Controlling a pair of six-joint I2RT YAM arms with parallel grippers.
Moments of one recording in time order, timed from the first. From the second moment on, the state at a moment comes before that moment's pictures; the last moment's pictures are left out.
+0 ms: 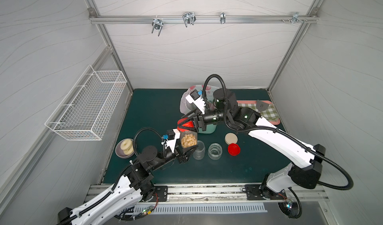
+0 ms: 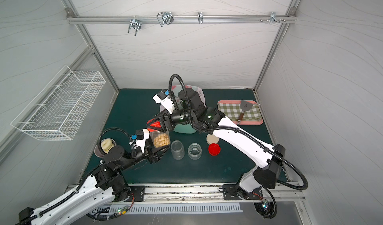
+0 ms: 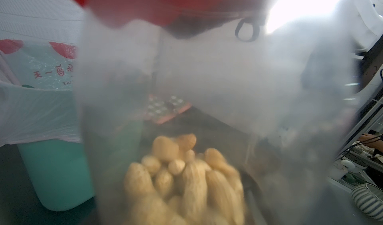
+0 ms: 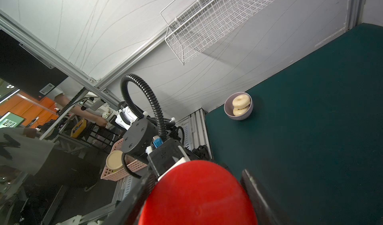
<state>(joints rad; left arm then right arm) -0.82 0.50 0.37 0.15 0.20 -0.28 0.99 1.50 1.61 -0.41 -0.69 0.35</state>
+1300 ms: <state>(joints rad) -0.82 0.49 0.37 0.11 0.15 -0.27 0.80 1.29 1.48 -0.35 -0.51 0.42</state>
